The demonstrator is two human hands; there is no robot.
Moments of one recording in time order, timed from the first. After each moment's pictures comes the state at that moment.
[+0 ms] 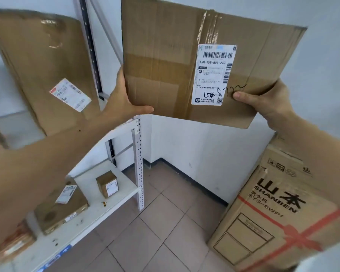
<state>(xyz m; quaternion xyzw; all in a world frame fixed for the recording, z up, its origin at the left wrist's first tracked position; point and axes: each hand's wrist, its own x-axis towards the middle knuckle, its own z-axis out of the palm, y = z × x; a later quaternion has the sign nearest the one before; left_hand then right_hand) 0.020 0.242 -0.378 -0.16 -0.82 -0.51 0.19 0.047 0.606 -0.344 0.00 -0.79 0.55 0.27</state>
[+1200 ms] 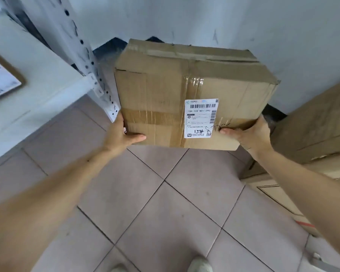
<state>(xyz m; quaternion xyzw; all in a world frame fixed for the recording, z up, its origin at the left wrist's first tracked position) -0.162 0.293 -1.259 0.00 -0.84 -0.53 -0.10 -0.128 0.665 -1.228 -0.24 -0.85 0.47 0.05</state>
